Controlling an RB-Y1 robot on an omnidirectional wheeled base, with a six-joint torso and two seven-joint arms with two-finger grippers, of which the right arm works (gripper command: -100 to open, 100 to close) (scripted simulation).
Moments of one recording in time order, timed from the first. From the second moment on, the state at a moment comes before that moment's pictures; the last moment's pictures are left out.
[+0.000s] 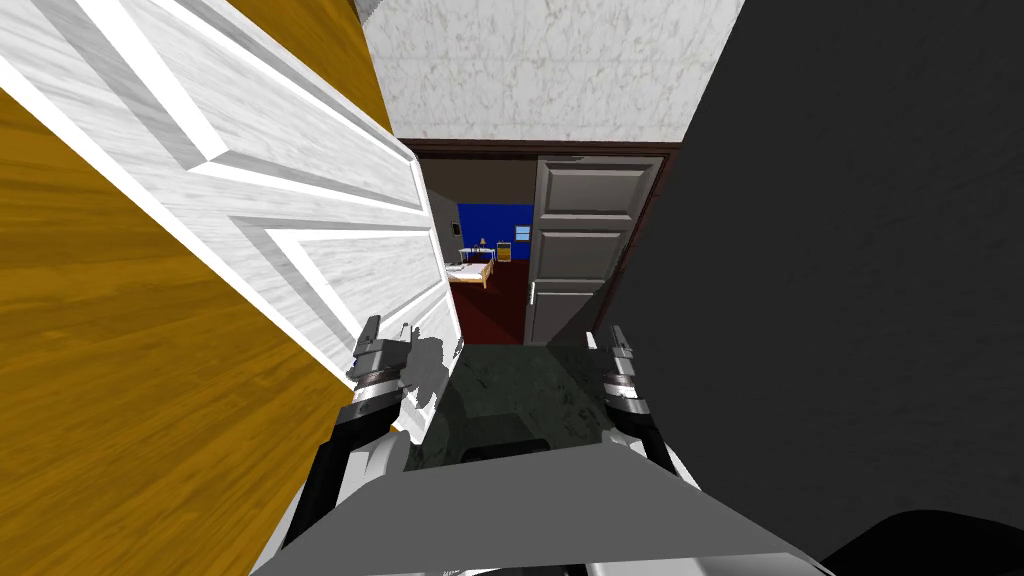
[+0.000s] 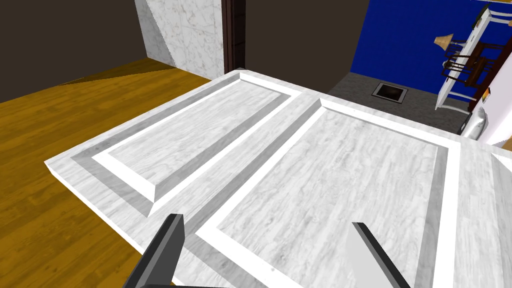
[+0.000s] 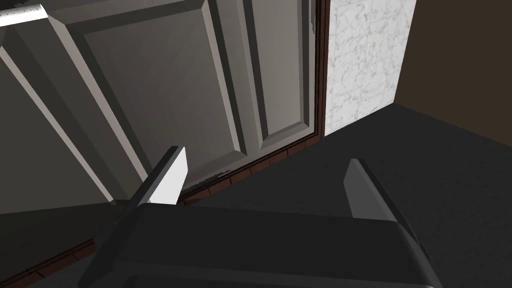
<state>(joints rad) 0.57 -0.09 -0.06 -2.02 -0.10 -0.64 -0.29</state>
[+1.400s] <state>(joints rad) 0.58 -0.12 -0.04 -1.81 -0.26 -0.74 -0.55</state>
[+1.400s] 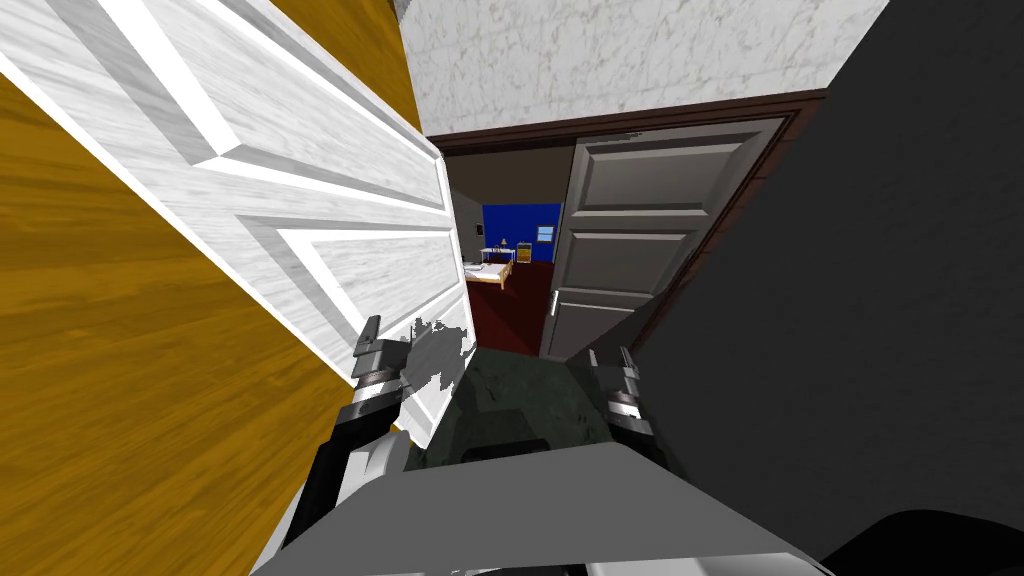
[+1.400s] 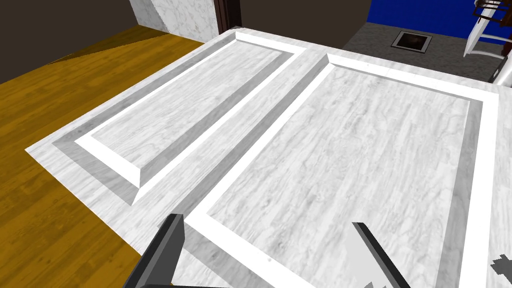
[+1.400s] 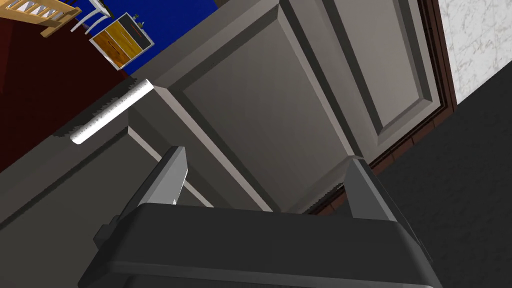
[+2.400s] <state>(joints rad) 0.60 -0.13 -0.03 -1.64 -0.38 -0.82 -0.74</state>
